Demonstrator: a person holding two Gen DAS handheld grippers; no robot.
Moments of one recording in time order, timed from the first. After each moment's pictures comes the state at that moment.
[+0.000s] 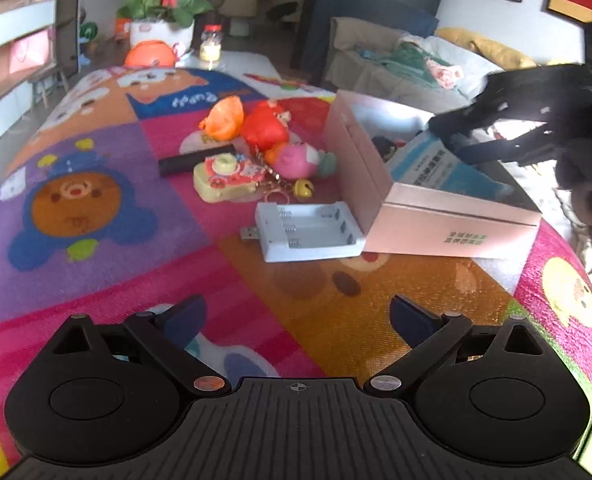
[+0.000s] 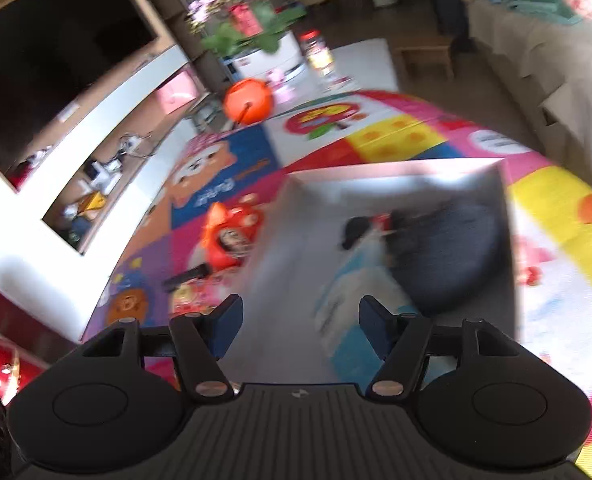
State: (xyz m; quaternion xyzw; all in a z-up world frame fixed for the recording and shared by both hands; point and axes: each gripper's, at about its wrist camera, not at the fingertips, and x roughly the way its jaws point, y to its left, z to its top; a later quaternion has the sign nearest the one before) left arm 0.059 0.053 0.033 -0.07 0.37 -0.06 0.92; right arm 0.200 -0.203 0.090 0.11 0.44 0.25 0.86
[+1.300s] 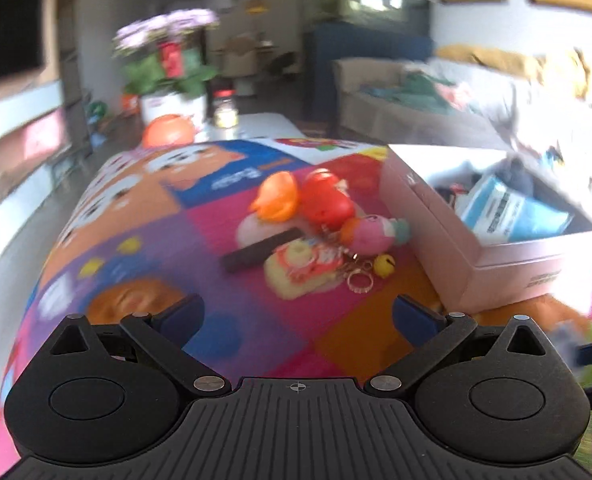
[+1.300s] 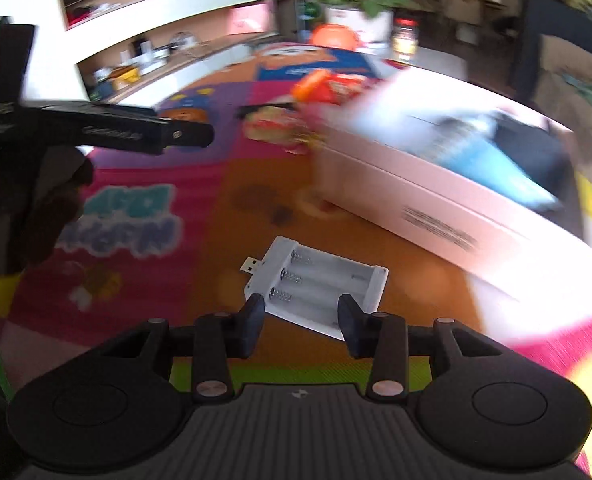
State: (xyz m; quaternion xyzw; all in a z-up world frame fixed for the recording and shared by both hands) left arm 0.113 0.081 0.037 0.04 0.30 -0.04 0.95; right arm 0.029 -0.163 0.034 -0.10 0.40 0.29 0.86
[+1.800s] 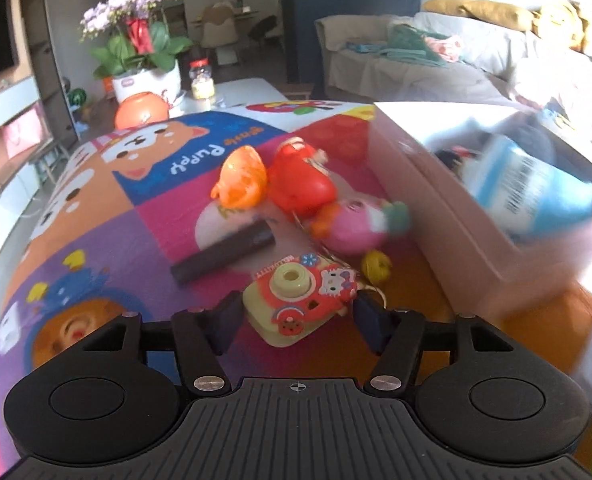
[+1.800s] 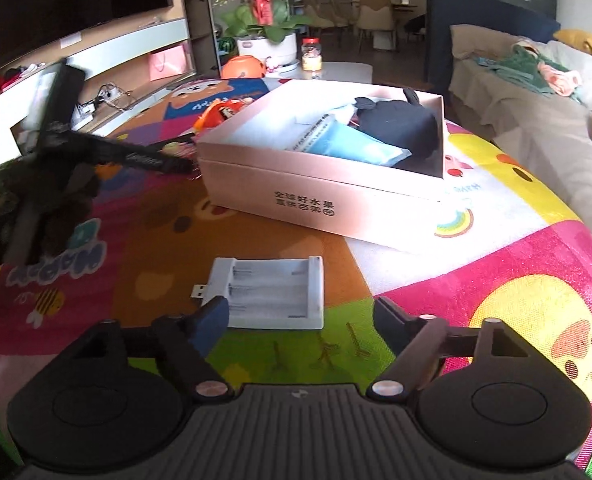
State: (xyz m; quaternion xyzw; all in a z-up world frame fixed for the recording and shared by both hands) left arm 0.141 0.057 0.020 0.06 0.35 -0.05 0.93; right arm 0.029 -0.215 0.031 -0.04 0.37 0.20 0.91
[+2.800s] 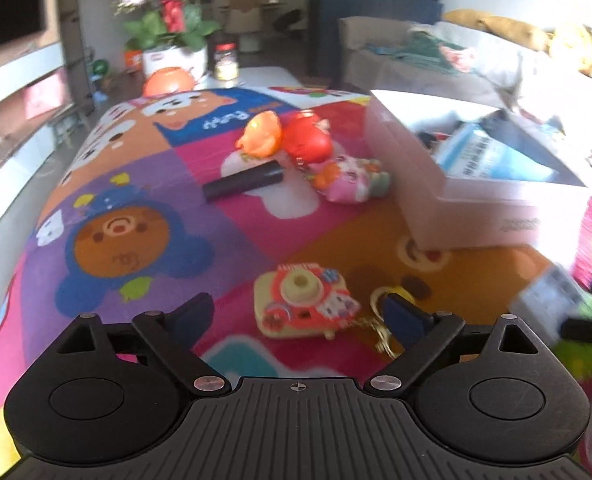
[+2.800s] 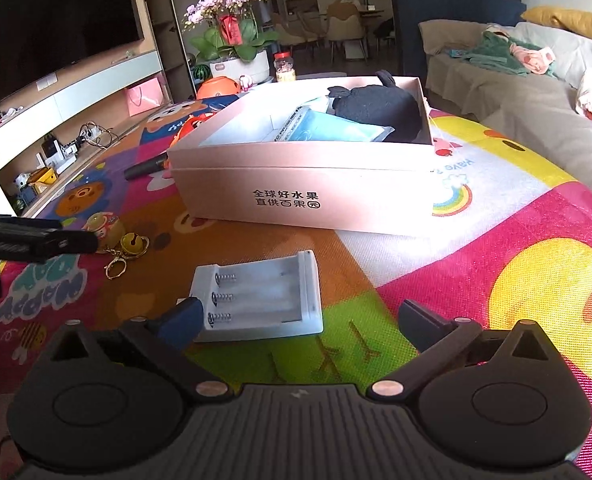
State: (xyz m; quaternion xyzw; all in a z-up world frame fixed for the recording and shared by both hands) left arm 0.075 0.068 0.028 0.00 0.37 -0.02 0.93; right arm 0.035 -0.216 0.004 0.02 0.35 0.17 0.92
